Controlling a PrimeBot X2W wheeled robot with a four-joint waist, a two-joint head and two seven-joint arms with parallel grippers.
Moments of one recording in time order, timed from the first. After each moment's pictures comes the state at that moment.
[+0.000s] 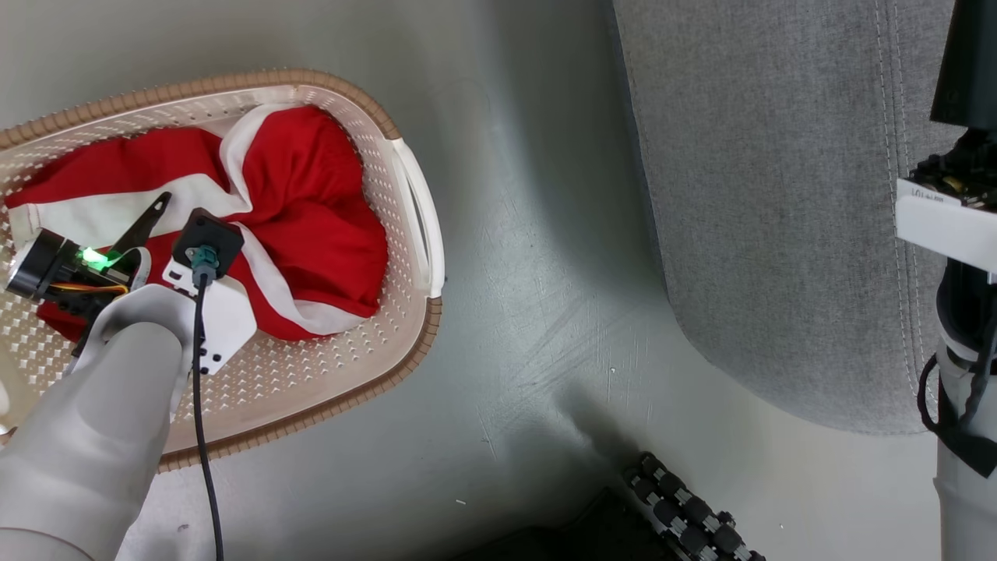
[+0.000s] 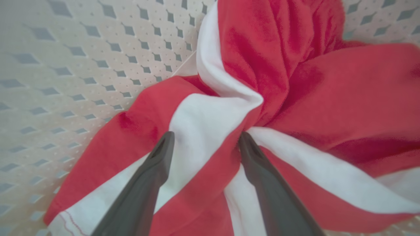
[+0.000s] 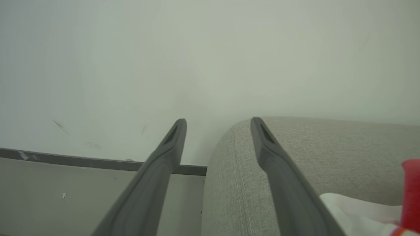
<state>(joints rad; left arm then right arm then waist) -0.88 0.26 -0.64 0.94 -0.09 0.16 -0.08 -0.57 -0.04 -0.09 -0.31 0.11 0.12 -0.26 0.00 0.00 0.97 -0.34</state>
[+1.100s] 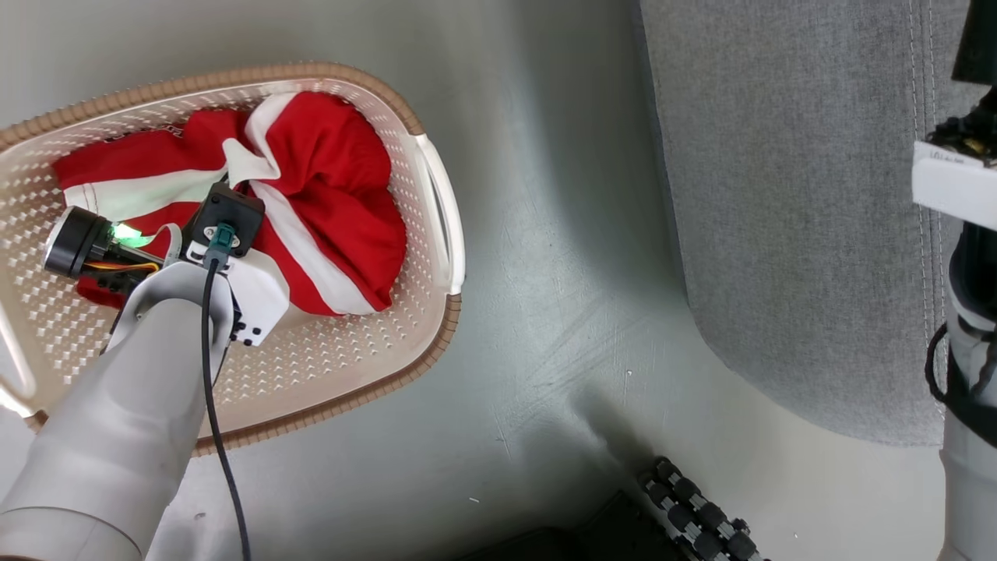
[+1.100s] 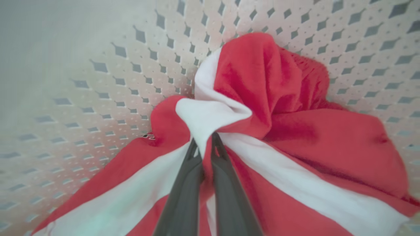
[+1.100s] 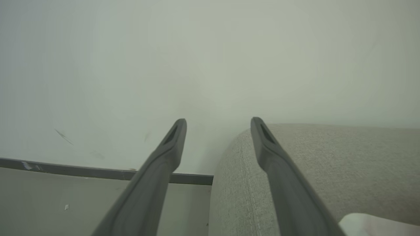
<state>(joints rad) -0.92 0.19 -0.60 0.97 -0.16 0.14 -0.20 -0.63 -0.04 -0.10 -0.28 0.13 0.12 -0.26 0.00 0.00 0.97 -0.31</state>
